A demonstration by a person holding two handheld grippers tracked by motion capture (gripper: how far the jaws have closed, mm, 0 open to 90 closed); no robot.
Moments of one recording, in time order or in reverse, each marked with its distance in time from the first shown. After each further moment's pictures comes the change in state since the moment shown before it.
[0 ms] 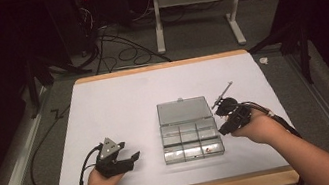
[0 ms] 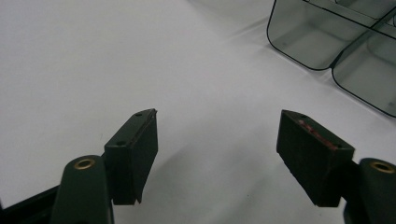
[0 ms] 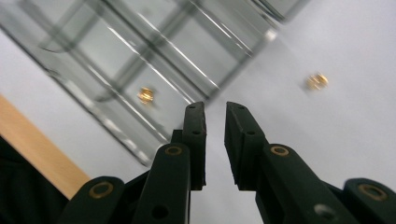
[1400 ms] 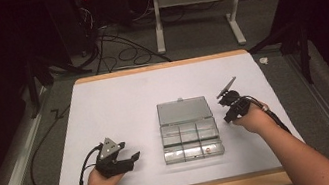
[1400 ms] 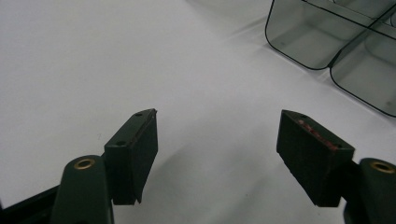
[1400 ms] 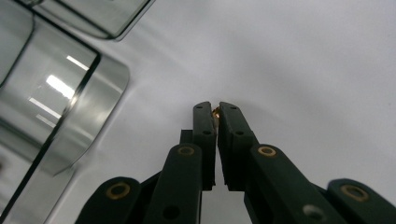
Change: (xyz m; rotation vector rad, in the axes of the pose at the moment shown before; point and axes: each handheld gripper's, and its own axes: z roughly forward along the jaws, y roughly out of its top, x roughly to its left) left arm 0.000 0.000 0.000 0.001 -0.008 0.000; right arm -0.064 0.008 0.057 0.008 -0.095 0.162
